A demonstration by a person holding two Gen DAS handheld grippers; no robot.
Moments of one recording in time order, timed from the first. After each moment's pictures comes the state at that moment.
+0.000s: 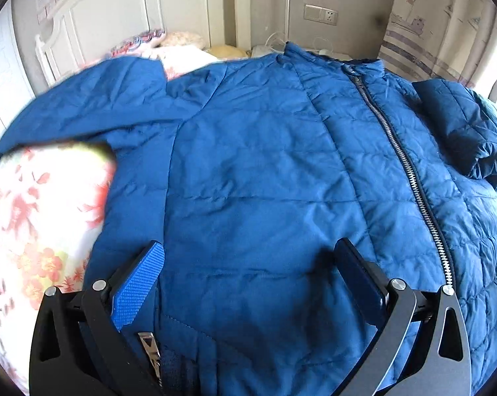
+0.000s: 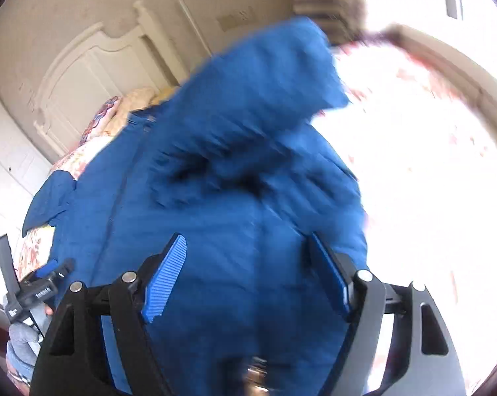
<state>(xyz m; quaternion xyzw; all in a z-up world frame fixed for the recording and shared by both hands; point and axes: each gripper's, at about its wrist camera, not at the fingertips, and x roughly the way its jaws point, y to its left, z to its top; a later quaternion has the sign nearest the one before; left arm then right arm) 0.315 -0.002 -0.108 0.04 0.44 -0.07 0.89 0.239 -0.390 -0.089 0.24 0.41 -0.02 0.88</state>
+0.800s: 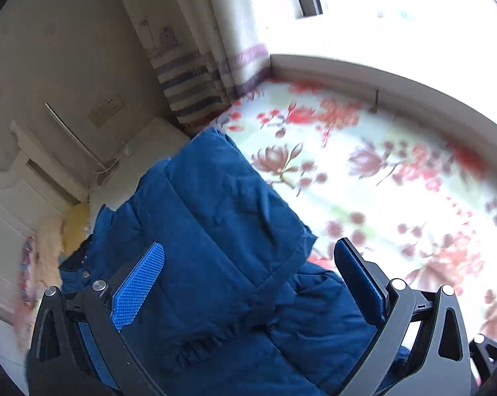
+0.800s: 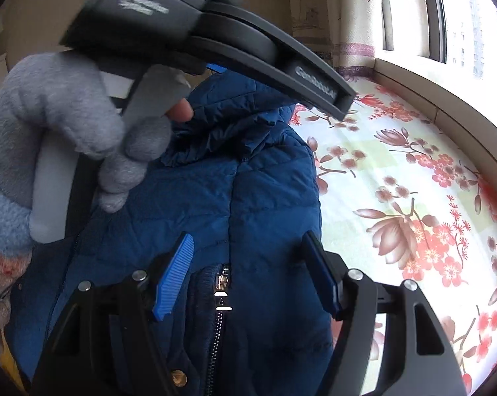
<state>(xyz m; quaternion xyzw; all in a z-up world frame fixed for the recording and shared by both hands) 0.306 -0.392 -0.052 0.34 0.33 -0.31 0.82 0.161 -0.357 -0.090 0.14 0.35 -0.03 0.93</state>
